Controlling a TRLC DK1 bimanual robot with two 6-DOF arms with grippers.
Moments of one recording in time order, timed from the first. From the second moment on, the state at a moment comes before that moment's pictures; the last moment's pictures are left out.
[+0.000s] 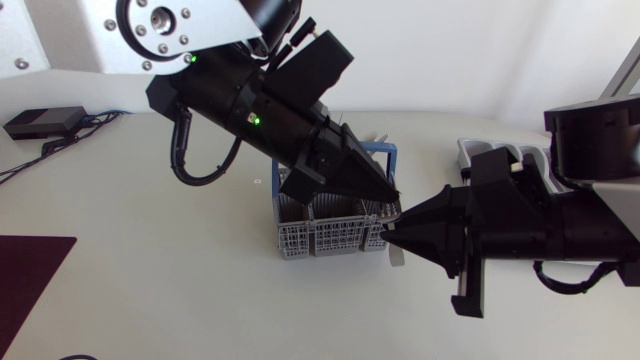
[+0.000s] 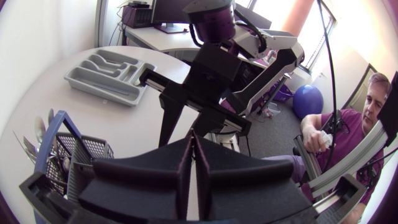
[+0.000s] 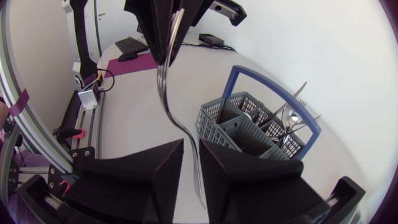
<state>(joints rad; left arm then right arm) -0.70 1.65 1.53 -0.83 0.90 0.49 0.43 0.96 0.69 -0.38 -0.61 -0.46</state>
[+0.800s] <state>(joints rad) -0.60 1.63 1.54 -0.65 0.81 0.36 0.38 0.88 0.68 -0.53 -0.46 -0.45</state>
